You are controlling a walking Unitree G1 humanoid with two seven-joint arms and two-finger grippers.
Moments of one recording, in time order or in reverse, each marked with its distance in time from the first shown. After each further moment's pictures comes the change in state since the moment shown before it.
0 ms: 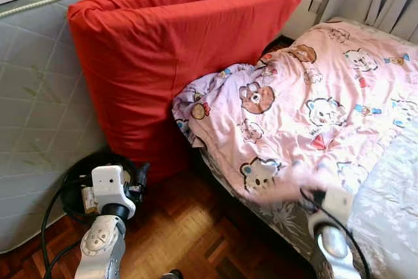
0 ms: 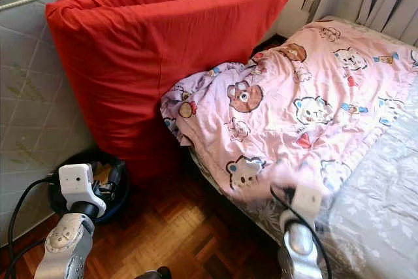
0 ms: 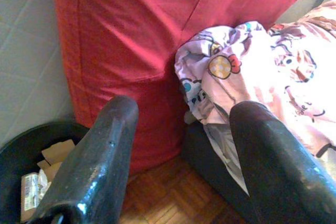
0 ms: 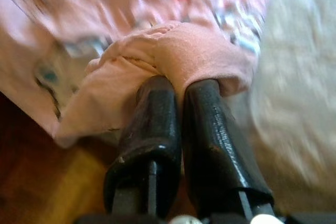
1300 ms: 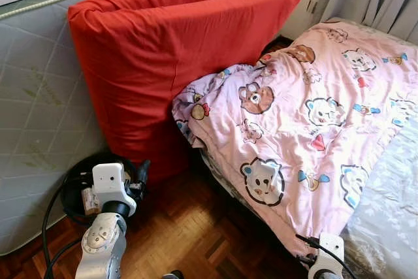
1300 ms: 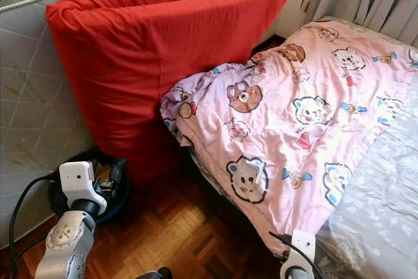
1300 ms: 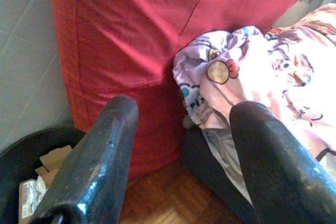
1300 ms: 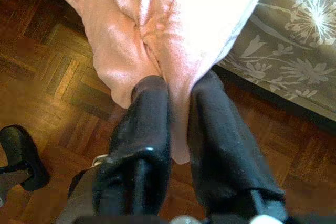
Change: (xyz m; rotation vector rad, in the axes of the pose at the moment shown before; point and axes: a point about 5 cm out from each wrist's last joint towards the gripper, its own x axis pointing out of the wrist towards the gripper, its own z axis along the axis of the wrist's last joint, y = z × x) left arm 0.003 -0.002 0.003 0.000 -0.012 -0.001; right arm -0.019 -0.028 -0.084 -0.070 0.414 0.030
